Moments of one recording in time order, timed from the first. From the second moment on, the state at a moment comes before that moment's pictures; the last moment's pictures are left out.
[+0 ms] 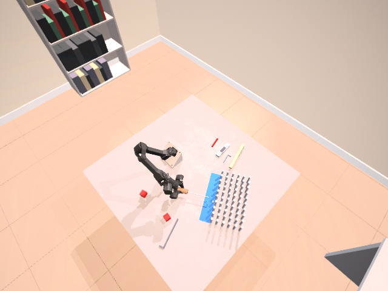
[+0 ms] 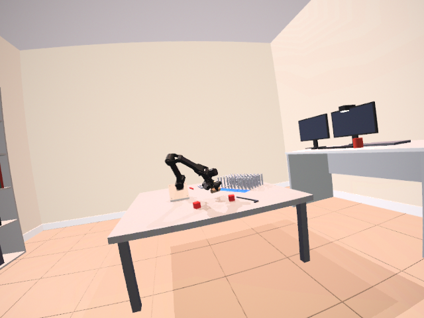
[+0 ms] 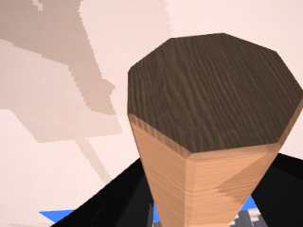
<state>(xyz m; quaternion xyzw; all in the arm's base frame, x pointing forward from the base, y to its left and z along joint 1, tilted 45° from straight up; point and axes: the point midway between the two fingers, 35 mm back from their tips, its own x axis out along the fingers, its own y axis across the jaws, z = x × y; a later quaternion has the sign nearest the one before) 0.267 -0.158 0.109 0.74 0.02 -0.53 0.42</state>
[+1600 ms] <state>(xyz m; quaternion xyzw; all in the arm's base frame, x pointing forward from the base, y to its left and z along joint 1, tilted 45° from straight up) 0.289 -0.096 0.206 0.53 0.14 -0.51 0.67</state>
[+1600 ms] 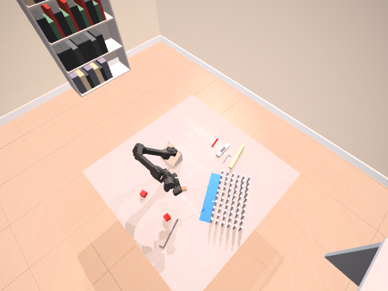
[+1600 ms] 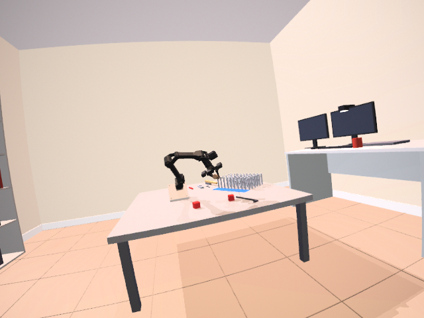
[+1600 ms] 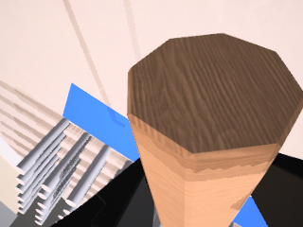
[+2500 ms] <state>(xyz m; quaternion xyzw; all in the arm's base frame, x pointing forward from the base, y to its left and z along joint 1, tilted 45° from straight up) 0.297 -0.104 0.232 0.16 0.30 -0.44 0.83</state>
